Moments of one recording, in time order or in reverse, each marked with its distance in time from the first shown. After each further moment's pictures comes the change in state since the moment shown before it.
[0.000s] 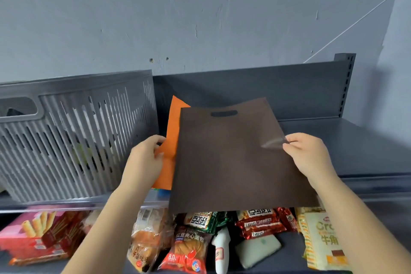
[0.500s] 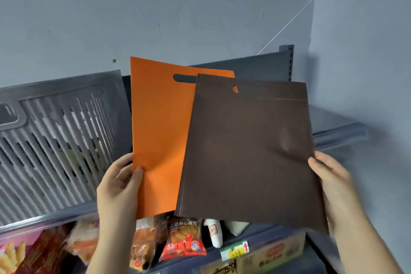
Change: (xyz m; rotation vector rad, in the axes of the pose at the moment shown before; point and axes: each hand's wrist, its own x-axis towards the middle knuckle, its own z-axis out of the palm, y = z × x) left_hand -0.076 -0.032 -0.026 -0.883 0.086 -0.093; right_hand -0.144 0.017 -0.033 0.837 0.305 0.373
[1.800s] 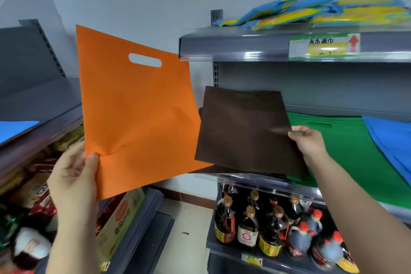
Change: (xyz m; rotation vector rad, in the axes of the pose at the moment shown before) left_hand -0.190 0.017 0.116 -0.326 -0.773 -0.063; right_hand -0.285 -0.105 -0.340 -0.445 1.076 -0.063
